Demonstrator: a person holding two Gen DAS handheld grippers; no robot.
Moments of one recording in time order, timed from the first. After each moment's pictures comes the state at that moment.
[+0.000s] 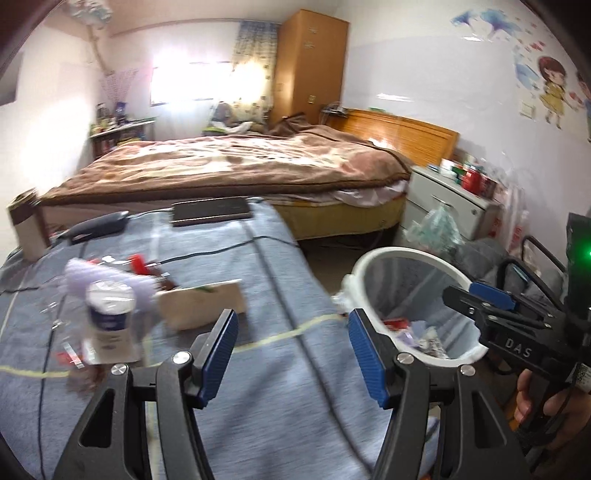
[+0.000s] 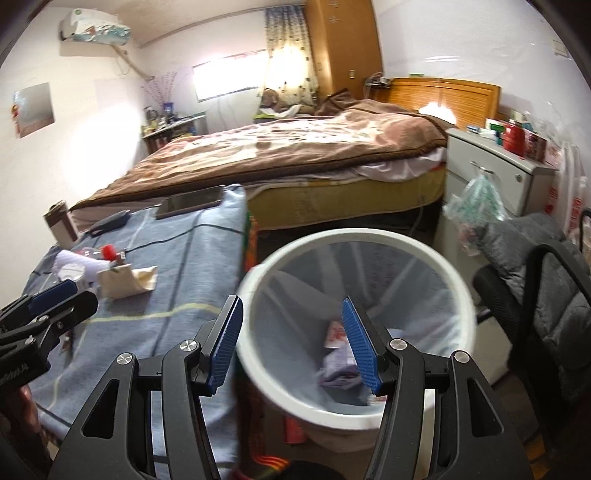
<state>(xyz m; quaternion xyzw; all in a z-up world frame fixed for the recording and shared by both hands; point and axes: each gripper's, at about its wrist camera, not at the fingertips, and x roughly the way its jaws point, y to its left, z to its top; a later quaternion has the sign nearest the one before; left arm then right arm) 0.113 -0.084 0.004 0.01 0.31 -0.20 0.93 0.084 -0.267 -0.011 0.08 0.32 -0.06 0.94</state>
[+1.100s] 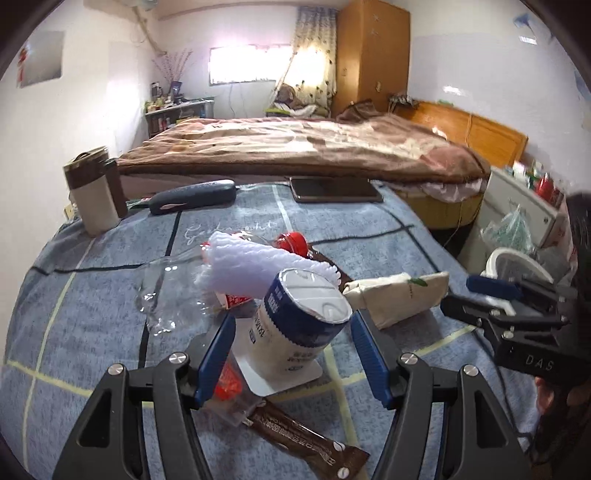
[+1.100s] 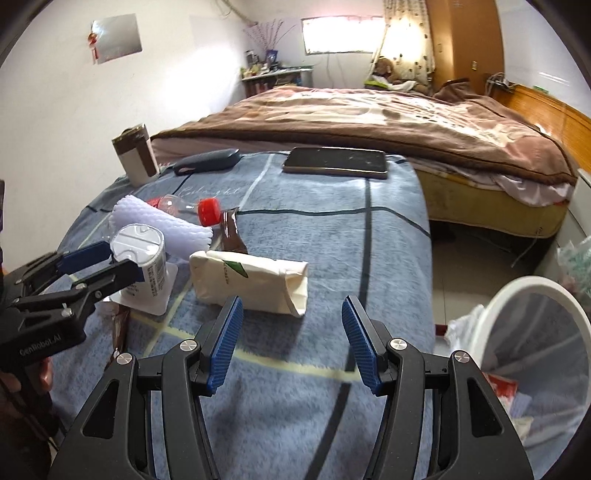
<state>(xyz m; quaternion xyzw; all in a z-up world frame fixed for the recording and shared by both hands) 0.178 0.028 -0.028 0.03 0.35 -0.10 0.93 0.180 -0.146 -0.038 0.00 0.39 0.13 0.91</state>
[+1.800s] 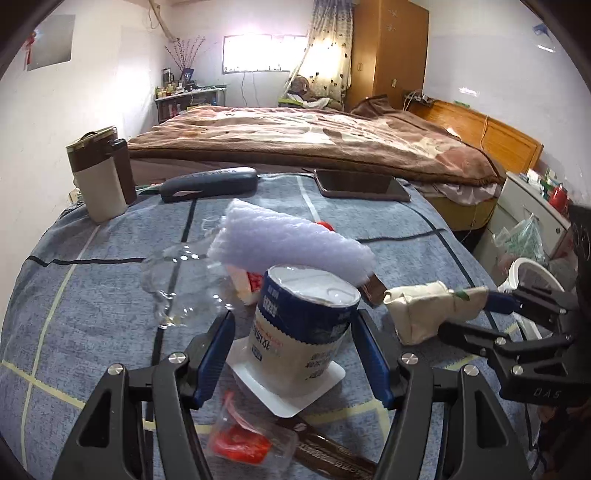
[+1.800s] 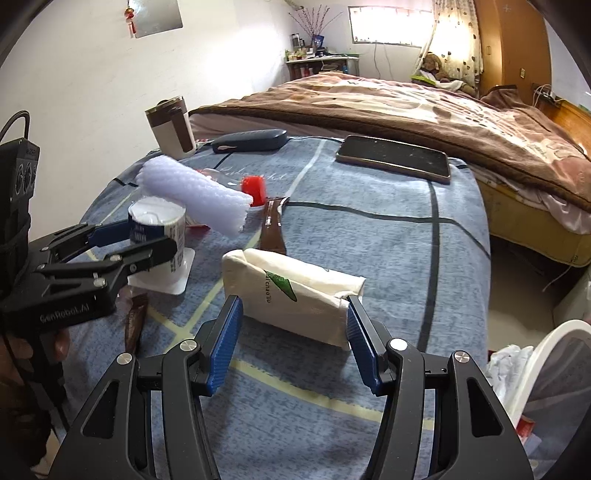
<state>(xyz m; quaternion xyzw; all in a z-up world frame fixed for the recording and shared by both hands) 0.202 0.056 -0.037 0.00 0.36 -0.09 0.93 0.198 -0.118 -0.045 -0.02 0.41 0.21 0.89</state>
